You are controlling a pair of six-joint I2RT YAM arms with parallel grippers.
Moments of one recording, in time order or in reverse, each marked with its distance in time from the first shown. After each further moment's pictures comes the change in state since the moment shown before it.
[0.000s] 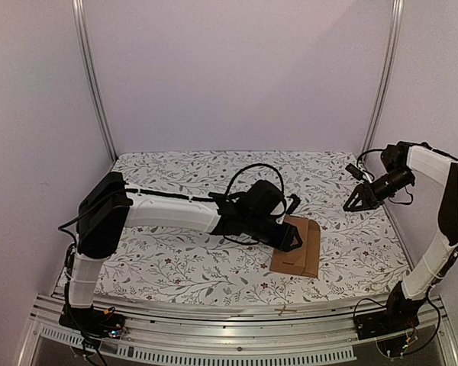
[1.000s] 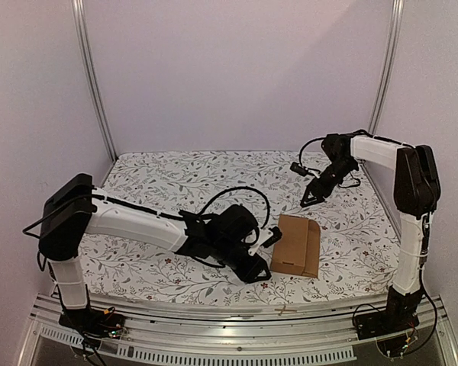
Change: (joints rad) left arm -0.055 -0.266 -0.426 -0.004 0.051 0.214; right arm 0.342 0.410 0.406 0.115 0.155 -0.164
